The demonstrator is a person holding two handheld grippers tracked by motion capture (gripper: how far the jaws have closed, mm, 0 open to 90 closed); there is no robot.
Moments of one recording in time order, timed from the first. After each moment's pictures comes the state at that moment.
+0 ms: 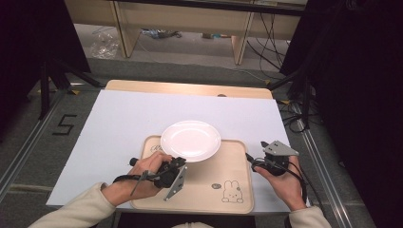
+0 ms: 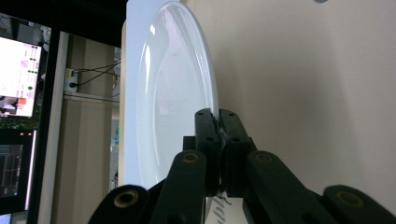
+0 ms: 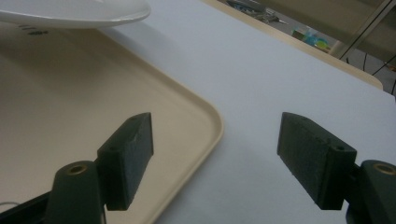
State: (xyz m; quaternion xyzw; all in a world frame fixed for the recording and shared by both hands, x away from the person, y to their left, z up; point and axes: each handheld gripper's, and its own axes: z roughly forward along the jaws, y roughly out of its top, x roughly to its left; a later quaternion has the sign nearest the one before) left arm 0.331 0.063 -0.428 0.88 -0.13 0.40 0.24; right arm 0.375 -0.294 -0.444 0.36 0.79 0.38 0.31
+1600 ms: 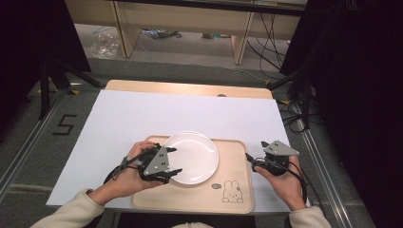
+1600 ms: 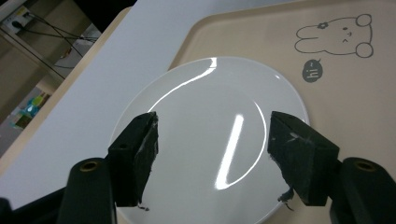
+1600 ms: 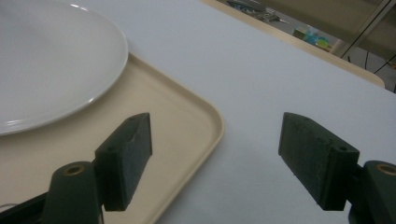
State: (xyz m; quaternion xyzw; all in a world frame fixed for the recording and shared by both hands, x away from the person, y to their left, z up) left arm 0.354 0.103 -0.431 0.87 0.09 0.23 0.42; right arm 0.375 -0.295 -0.444 0.37 0.79 0.38 0.30
